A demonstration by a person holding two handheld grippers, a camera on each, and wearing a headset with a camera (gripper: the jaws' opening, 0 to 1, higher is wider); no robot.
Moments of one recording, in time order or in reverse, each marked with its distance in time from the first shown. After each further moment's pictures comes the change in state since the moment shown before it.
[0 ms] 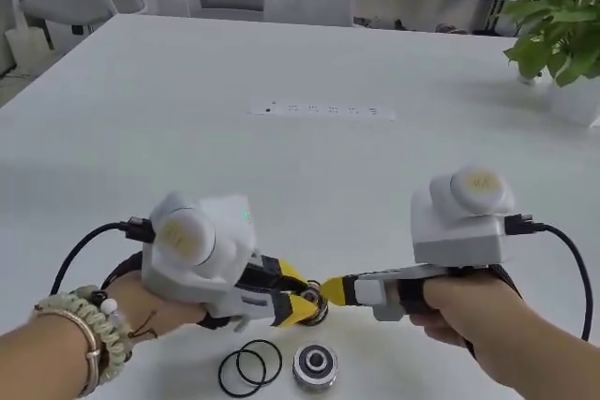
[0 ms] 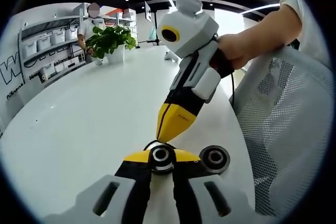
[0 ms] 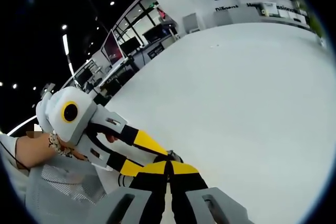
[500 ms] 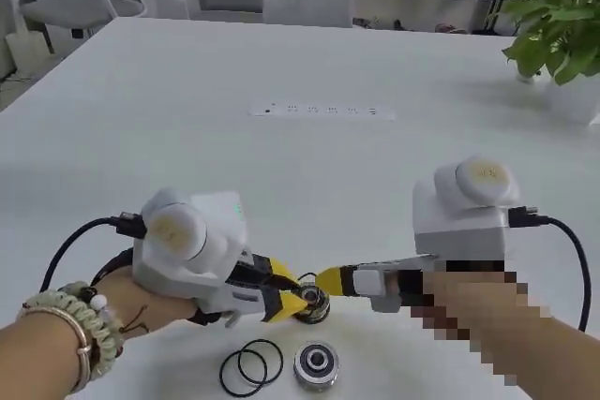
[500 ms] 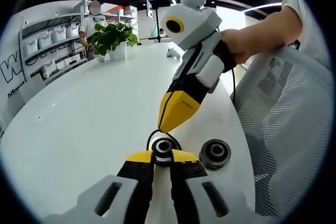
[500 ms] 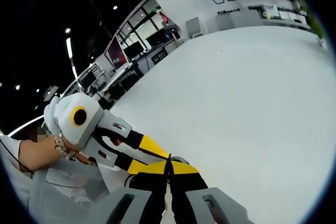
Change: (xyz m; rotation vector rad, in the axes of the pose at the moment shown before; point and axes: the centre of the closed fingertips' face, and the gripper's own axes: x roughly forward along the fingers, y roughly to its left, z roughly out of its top) left arm -0.007 0.006 -0.005 -0.007 0.021 0.015; right arm -0.004 0.007 0.010 -0.005 -0.031 0.023
